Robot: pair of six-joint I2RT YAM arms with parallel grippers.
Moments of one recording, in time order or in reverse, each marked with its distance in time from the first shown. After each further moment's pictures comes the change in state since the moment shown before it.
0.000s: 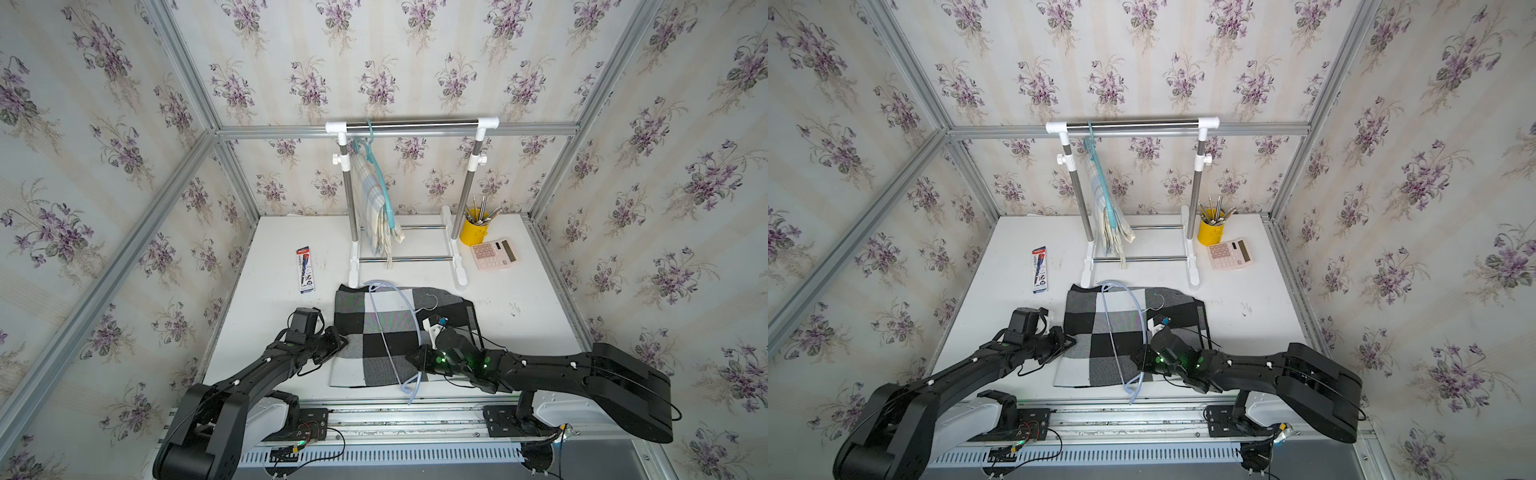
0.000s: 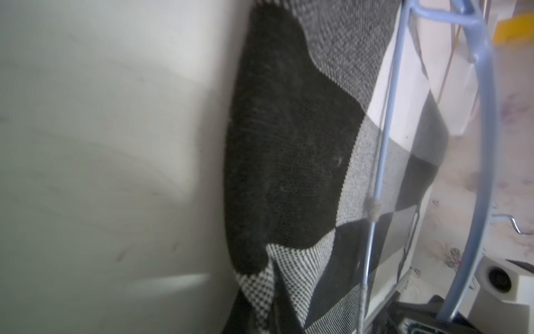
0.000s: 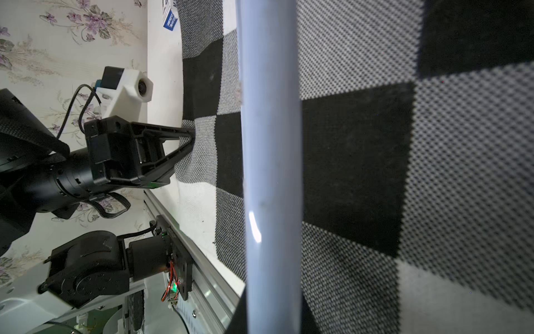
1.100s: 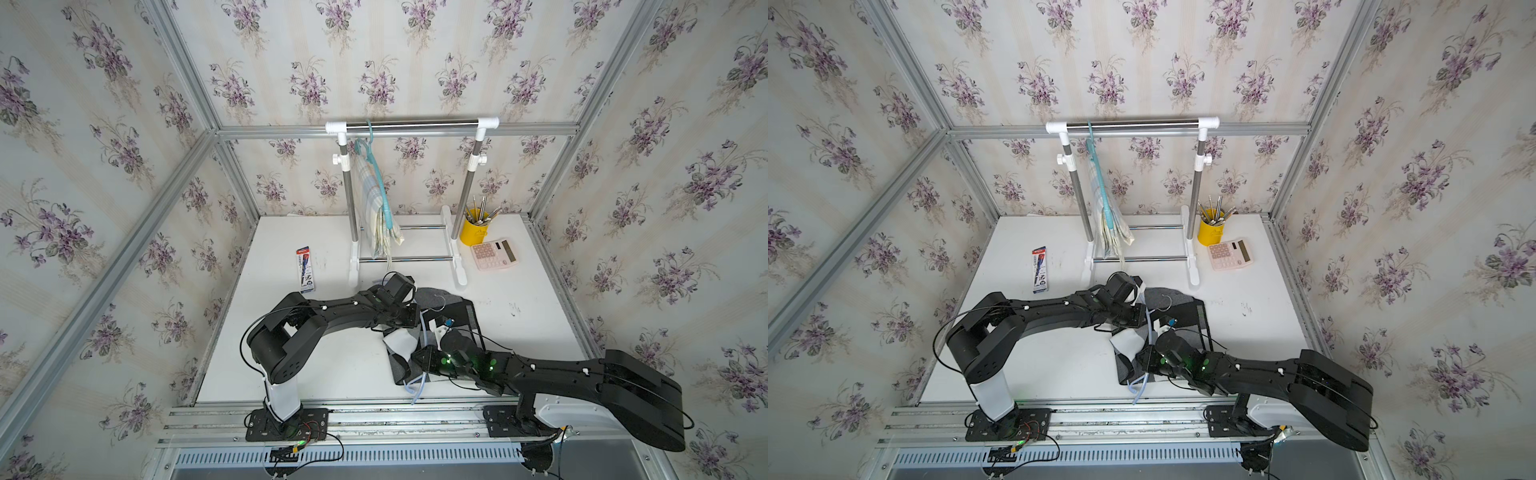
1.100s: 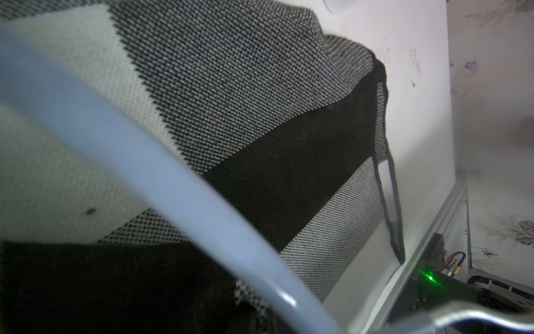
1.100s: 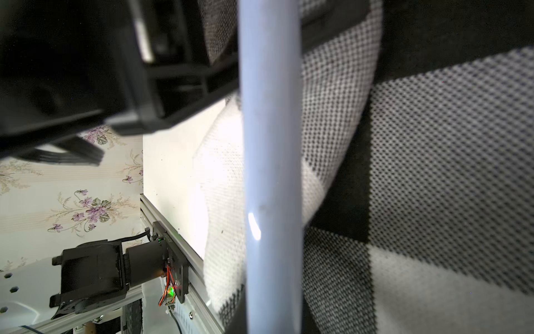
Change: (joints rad) left arm -0.560 0.683 0.793 -0.090 -0.197 0.151; right arm 0.000 -0.071 -0.024 -0.068 0.010 0.011
